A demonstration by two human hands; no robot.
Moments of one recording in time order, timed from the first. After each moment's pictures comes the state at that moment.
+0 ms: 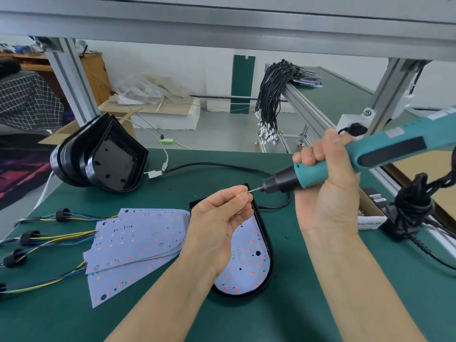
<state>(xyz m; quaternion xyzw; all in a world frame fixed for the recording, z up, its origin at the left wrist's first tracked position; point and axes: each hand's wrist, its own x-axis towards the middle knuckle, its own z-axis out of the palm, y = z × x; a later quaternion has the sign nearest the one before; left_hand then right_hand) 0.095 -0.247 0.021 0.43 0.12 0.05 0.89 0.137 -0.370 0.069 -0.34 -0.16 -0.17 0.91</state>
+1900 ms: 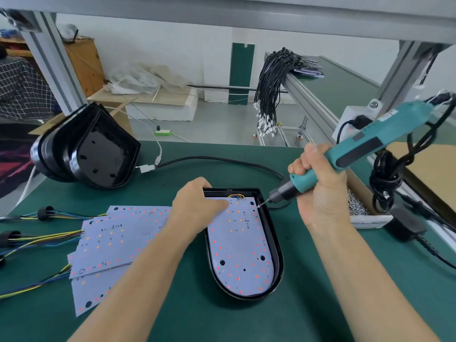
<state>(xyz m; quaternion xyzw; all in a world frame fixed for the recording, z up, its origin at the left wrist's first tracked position) 0.148 -0.205 -0.007 0.87 0.16 0.05 0.47 0.188 -0.390 0.024 -0.41 -0.11 -0.11 0.90</state>
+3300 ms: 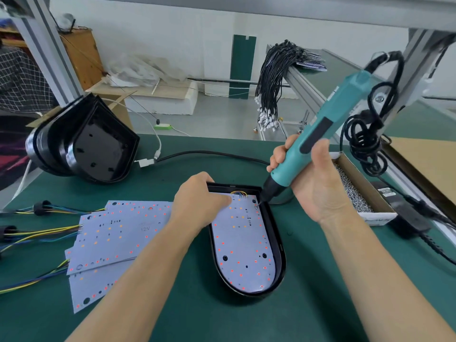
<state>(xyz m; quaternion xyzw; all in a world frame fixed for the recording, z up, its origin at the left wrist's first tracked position) 0.154 -0.206 -0.015 0.87 0.16 0.05 0.47 0.199 -0.396 0.022 -0.52 -0.25 0.09 0.81</state>
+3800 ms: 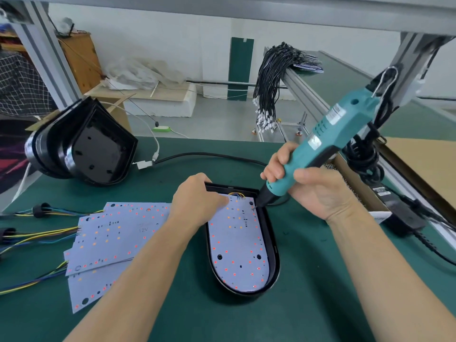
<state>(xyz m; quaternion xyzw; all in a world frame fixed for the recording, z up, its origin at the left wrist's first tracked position) 0.155 -0.209 -0.009 0.87 0.17 0.03 0.46 0.206 -0.413 0.022 -0.51 -0.33 0.20 0.77</state>
